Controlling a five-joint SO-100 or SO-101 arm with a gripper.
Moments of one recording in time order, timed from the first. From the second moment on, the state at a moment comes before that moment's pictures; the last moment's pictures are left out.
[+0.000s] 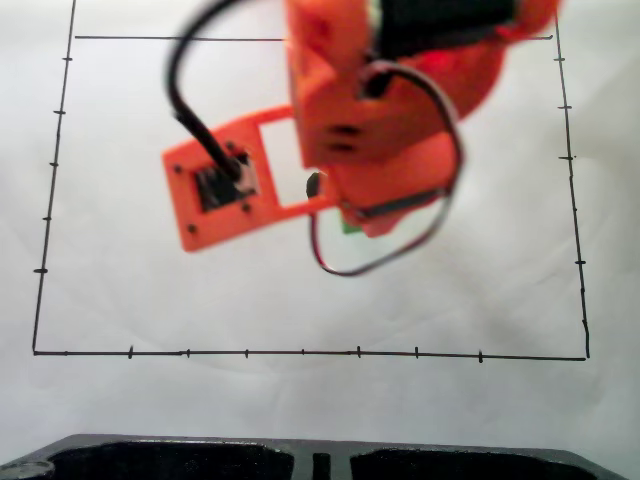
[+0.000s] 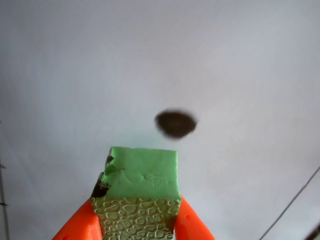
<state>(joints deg) -10.4 93.8 103.6 69.9 6.5</state>
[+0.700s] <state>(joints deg) -3.5 97.3 113.1 62.2 1.7</state>
